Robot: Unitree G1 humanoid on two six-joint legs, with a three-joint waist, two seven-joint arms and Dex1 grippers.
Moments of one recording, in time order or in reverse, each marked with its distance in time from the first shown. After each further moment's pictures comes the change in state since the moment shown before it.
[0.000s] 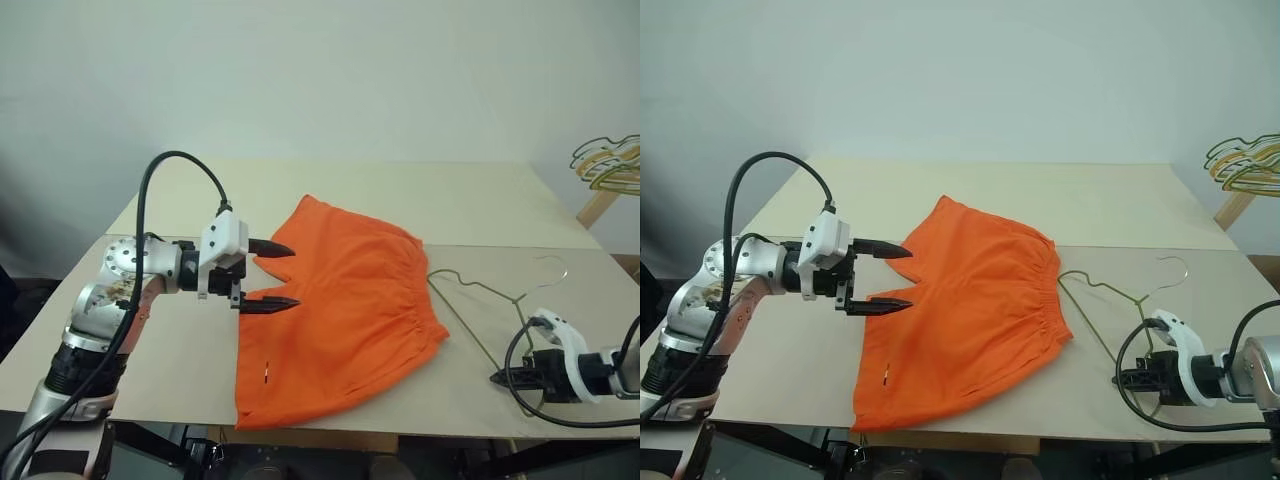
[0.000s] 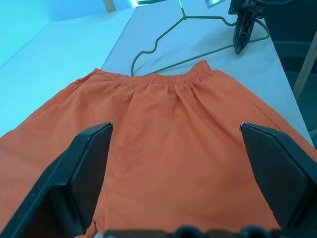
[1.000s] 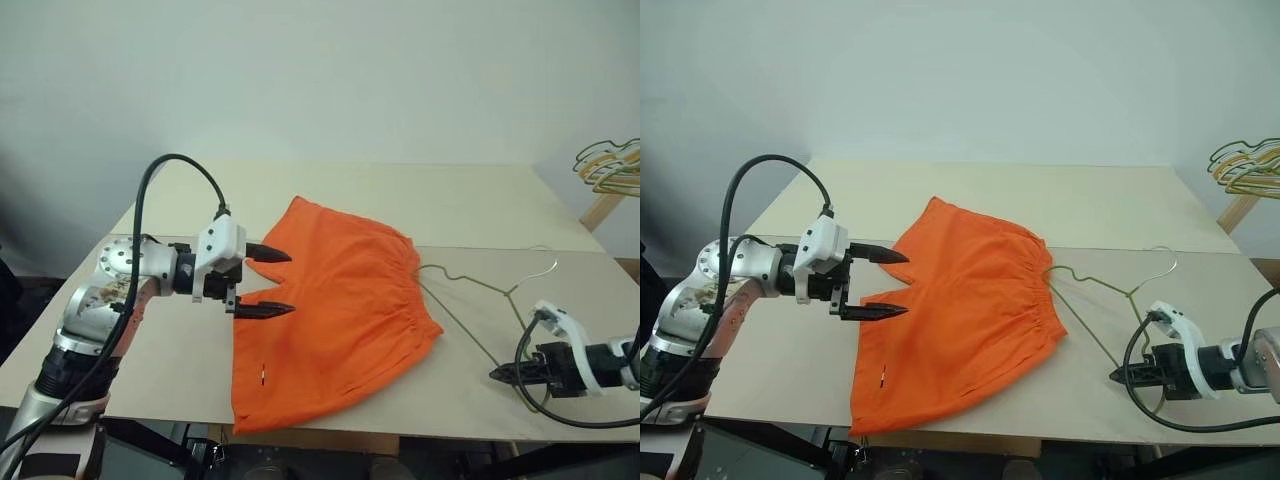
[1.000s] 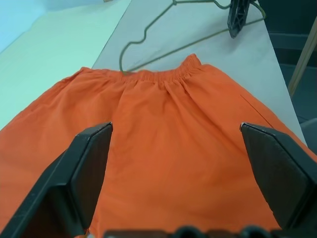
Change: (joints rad) left arm 0.031 0.026 -0.001 -0.027 -0.004 0.011 -0.011; right arm -0.055 -0.118 0.097 0.079 0.109 -0.111 0.099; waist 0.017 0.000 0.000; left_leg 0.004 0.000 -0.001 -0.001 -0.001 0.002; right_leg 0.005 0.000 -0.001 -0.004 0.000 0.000
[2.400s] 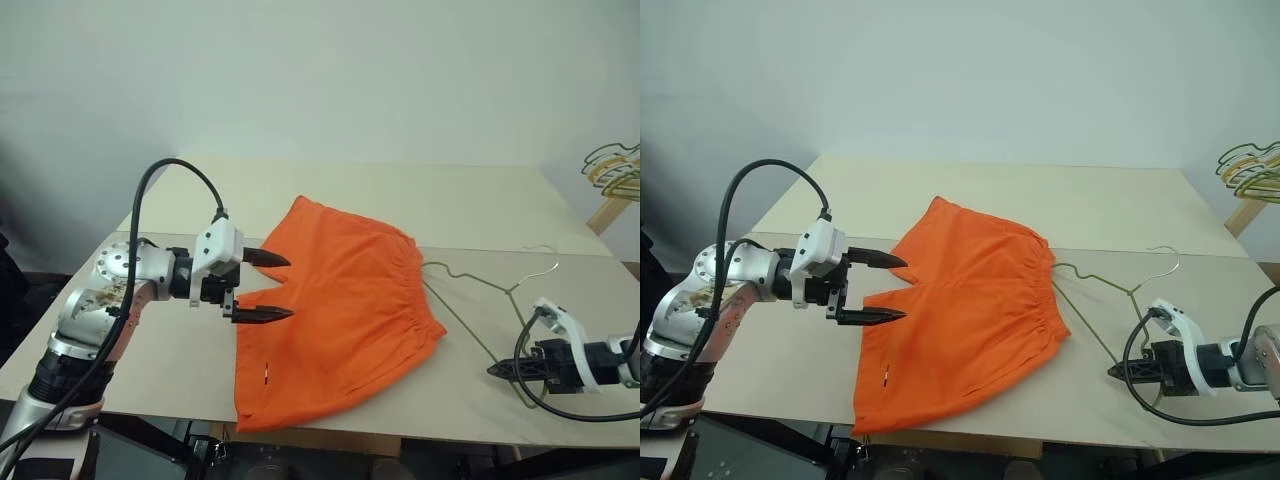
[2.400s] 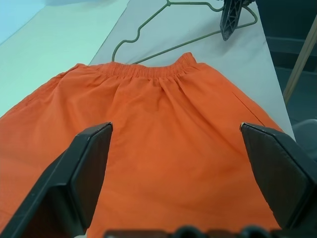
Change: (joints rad) left arm 0.010 0.024 0.001 -0.023 -0.039 0.019 0.015; right arm -0.026 0.015 0.012 0.023 0.035 0.008 0.000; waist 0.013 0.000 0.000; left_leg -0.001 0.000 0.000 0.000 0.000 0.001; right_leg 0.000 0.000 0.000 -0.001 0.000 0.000
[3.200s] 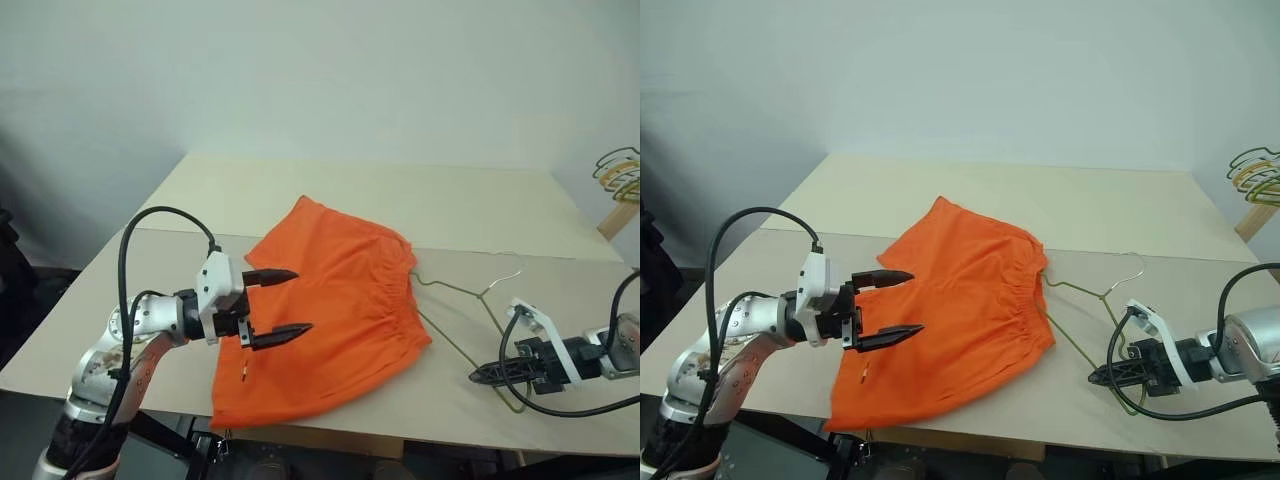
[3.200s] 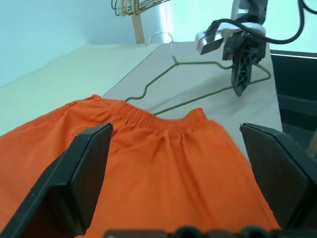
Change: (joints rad) left arm 0.308 -0.157 0.099 -0.240 -0.097 -0.031 0.219; right arm -0.172 -0.013 0.266 0.077 0.011 0.026 0.179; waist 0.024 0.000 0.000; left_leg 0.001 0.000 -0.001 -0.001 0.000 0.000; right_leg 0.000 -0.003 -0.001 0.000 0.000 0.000
